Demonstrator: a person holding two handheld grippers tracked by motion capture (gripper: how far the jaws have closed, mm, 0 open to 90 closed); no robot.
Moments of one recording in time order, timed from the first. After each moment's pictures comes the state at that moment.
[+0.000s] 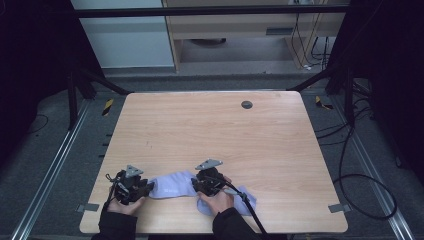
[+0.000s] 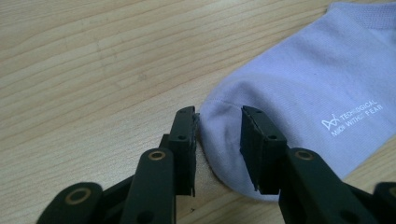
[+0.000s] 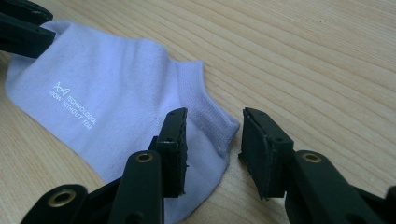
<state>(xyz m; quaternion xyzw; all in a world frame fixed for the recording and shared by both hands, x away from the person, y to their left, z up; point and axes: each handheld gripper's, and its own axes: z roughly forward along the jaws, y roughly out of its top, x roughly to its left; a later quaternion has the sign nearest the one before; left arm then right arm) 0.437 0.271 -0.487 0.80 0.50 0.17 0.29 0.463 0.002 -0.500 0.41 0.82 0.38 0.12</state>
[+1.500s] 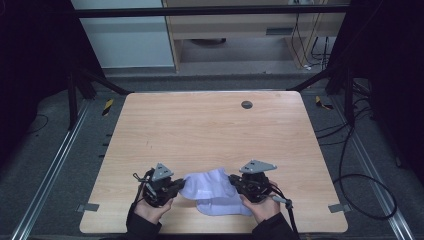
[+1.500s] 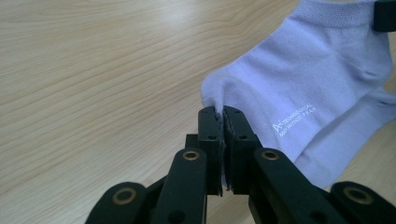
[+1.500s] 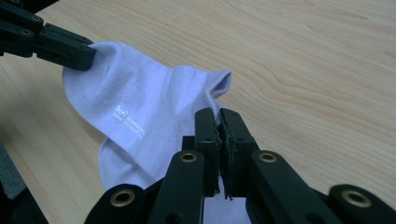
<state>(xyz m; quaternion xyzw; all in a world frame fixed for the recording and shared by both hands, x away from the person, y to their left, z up) 0.414 0.172 -0.443 0.81 0.42 0.13 0.39 0.414 -0.114 -0.433 0.40 0.80 0.42 0.14</state>
